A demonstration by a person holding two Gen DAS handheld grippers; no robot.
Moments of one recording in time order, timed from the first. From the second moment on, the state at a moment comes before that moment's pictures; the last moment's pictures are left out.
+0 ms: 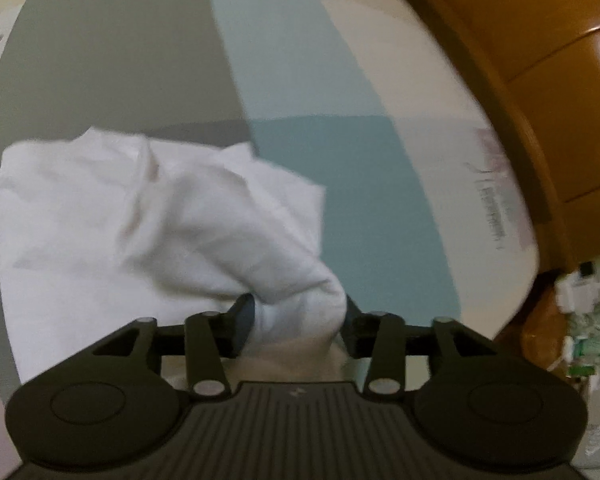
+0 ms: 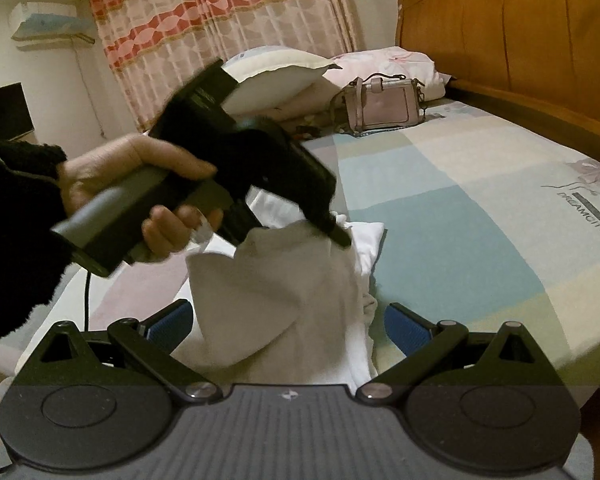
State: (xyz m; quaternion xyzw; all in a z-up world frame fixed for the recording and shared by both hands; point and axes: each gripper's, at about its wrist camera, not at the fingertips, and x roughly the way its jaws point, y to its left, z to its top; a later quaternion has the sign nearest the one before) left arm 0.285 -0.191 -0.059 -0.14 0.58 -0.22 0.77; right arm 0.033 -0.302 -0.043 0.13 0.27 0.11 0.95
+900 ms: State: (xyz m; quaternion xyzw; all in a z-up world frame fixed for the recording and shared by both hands) left arm 0.057 -0.129 -0.082 0.35 0.32 -0.30 0.83; right arm 0.016 -0.345 -0.030 0.17 0.27 0.06 0.95
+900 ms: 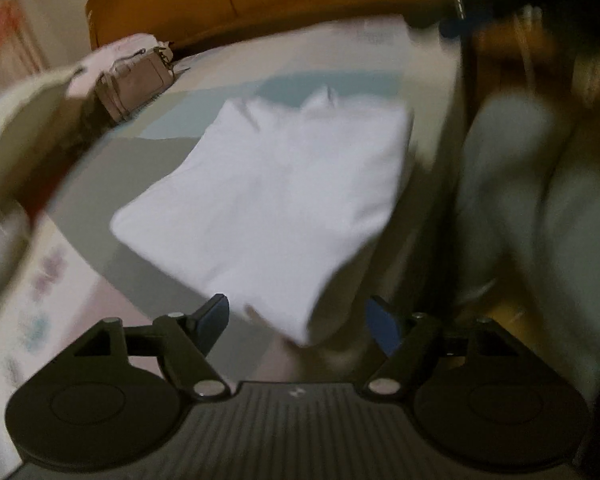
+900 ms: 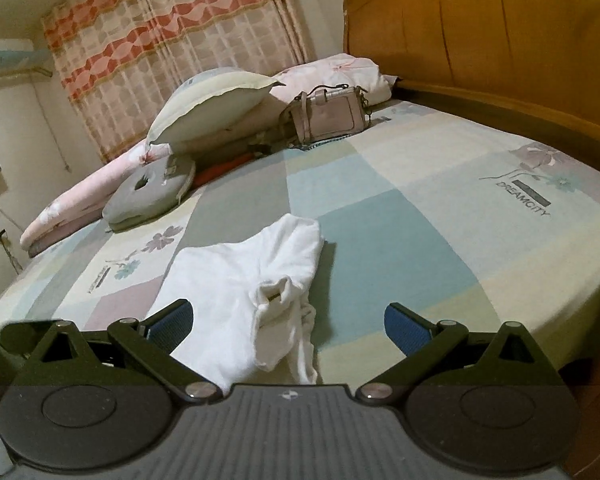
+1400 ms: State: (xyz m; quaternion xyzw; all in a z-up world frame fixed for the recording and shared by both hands) left arm 0.080 -0.085 -0.080 0.26 0.33 -0.30 0.86; right arm 0.028 -0.317 -0.039 0.11 0.30 0.09 0.94
